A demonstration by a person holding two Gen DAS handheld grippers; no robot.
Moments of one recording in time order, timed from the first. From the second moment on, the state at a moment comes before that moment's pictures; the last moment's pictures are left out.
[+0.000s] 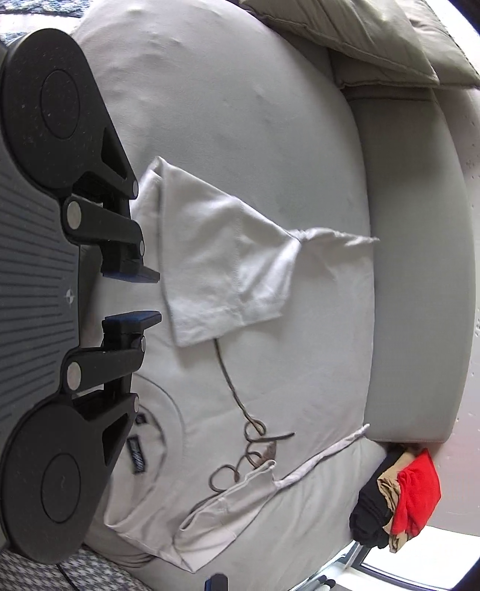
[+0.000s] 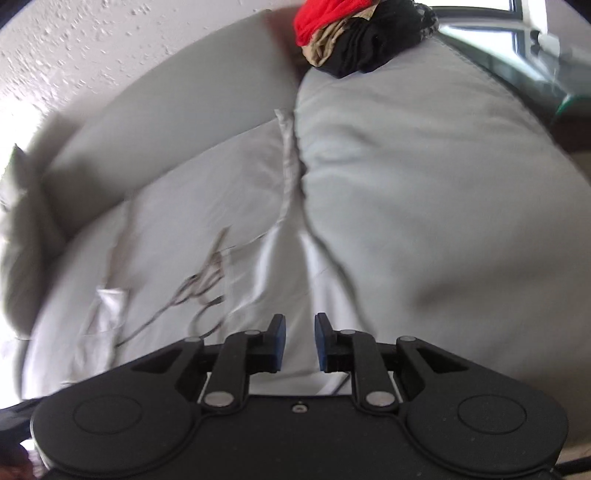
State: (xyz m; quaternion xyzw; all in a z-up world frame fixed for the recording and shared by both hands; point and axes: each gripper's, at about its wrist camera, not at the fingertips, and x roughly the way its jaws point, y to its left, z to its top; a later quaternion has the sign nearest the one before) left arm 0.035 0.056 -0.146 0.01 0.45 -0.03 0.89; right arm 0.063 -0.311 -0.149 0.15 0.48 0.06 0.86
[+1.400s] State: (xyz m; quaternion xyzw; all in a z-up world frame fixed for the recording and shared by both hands) left arm 0.019 0.057 -0.075 0.00 0.38 -0.07 0.92; right arm 0.019 -0.226 -0.094 0.19 0.45 0.22 0.84
